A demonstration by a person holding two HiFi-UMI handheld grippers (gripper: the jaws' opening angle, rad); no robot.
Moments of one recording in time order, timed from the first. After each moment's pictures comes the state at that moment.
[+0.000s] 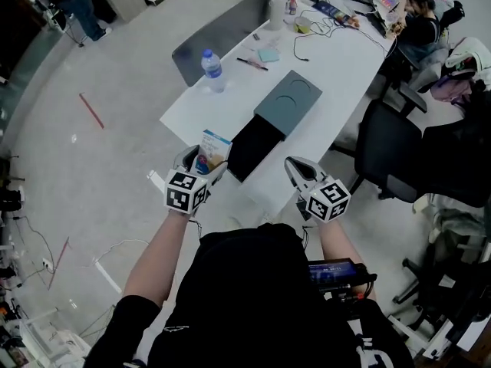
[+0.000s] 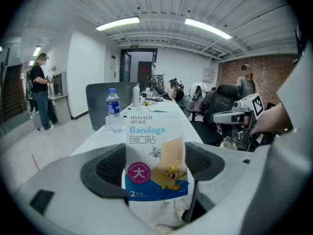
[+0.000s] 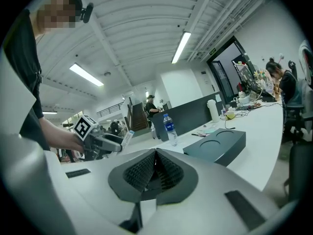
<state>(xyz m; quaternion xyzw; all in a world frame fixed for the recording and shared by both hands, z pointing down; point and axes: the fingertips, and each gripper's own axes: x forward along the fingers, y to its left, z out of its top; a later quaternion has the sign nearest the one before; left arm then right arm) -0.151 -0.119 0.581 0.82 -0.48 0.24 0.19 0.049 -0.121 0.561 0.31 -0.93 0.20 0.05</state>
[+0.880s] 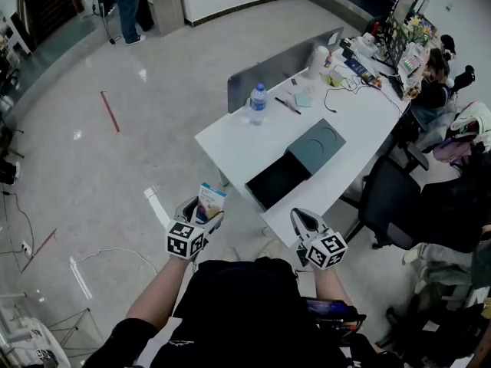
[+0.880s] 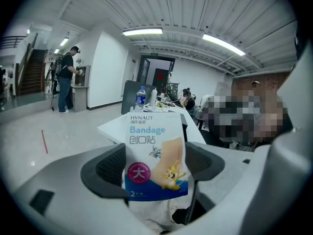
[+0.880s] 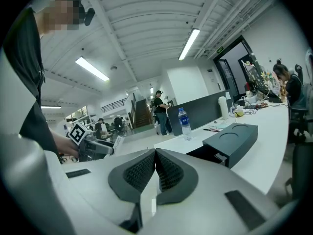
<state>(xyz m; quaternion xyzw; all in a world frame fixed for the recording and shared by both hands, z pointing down) -0.251 -0.009 0.606 0.79 -0.54 0.16 0.24 -0.012 -0.055 0.565 0.30 -0.93 0.19 0.08</state>
